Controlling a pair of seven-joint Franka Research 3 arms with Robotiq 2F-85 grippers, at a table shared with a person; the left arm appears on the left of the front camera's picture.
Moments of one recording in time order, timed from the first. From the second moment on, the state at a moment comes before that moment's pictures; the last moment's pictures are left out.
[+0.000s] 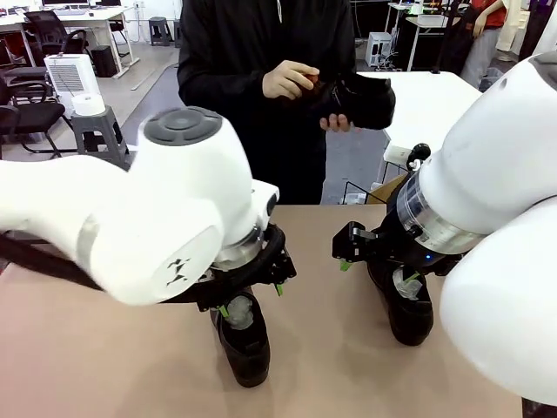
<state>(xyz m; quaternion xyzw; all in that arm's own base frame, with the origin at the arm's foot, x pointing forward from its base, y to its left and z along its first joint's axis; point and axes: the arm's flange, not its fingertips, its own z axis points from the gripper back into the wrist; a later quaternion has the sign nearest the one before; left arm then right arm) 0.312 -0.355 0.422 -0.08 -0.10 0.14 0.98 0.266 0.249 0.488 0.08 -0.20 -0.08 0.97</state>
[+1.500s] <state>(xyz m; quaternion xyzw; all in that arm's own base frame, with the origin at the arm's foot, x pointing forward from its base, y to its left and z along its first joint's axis) 0.339 -0.385 0.359 -0.05 -0.07 0.16 0.98 0.266 0.249 0.488 0.08 -0.20 -0.08 0.97</state>
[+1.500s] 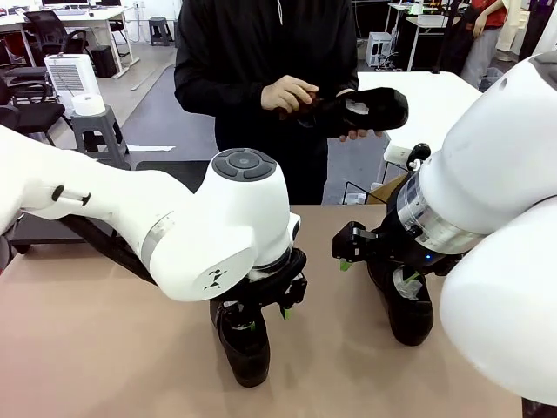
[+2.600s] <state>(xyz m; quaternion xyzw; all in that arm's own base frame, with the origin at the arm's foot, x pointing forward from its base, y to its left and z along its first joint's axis) 0.335 -0.365 0.373 0.01 -0.06 0.14 0.99 0.266 0.249 0.488 0.08 -0.20 -0.08 0.97</state>
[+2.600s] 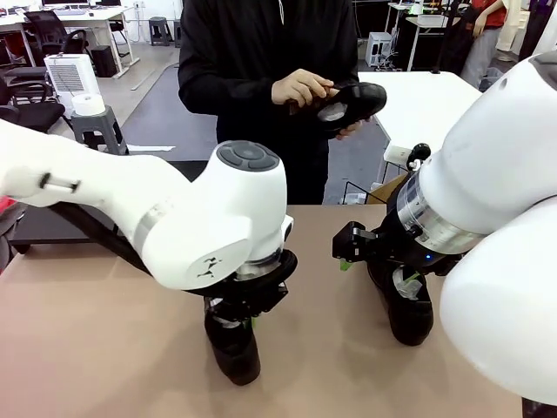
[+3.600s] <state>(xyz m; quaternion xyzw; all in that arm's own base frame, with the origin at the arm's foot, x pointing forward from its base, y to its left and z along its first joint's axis) 0.288 -0.273 0.482 0.06 -0.15 0.08 0.98 0.266 0.249 0.488 0.08 -0.21 -0.09 0.97</state>
